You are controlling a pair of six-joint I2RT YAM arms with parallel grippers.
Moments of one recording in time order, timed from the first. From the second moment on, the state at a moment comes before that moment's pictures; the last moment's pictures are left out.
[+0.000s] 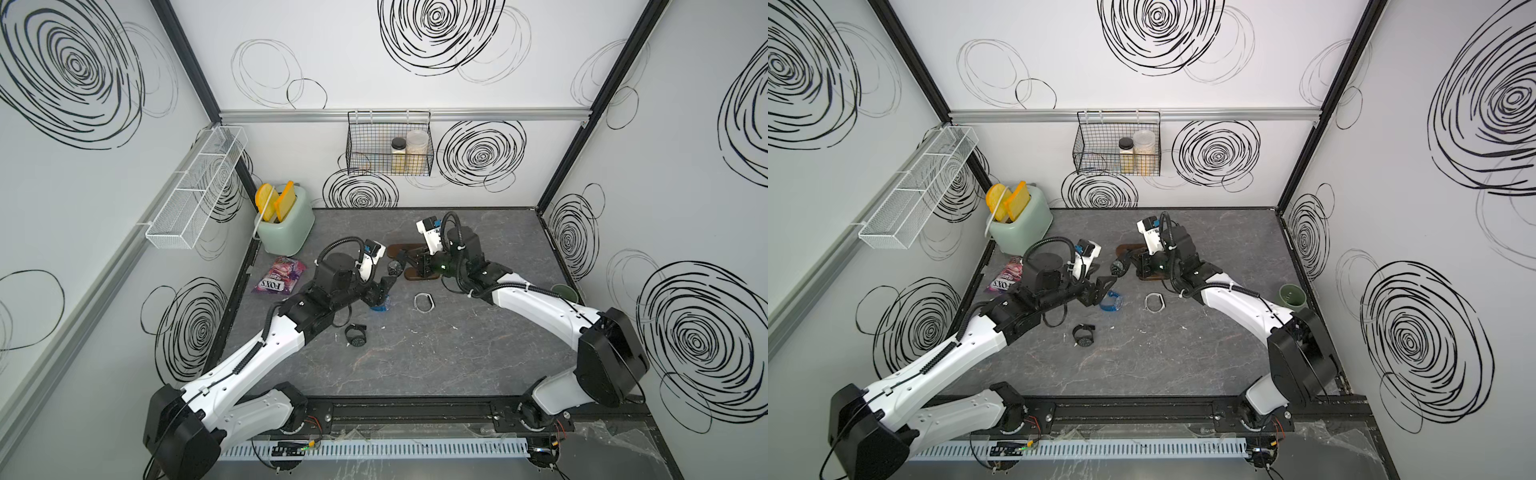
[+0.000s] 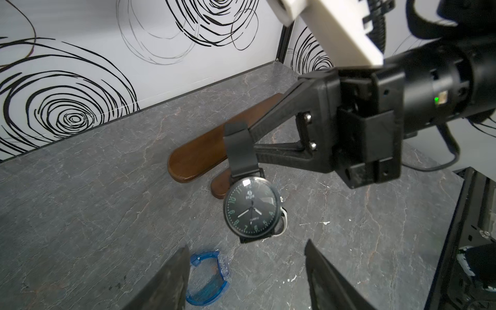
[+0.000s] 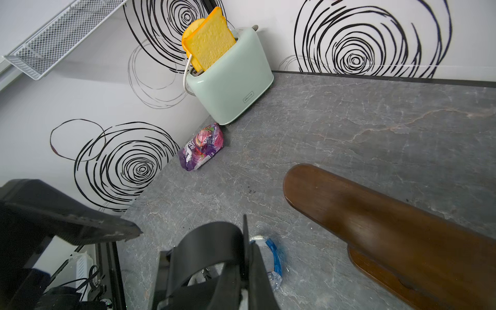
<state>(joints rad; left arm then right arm) -0.59 1.10 0.88 -0.23 0.14 -0.07 0.64 1.51 1.08 0.04 -0.36 0.38</state>
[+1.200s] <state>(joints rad) -0.60 1.26 0.96 -0.19 0.13 -0.12 0.65 1.51 1.08 0.04 -0.36 0.35</state>
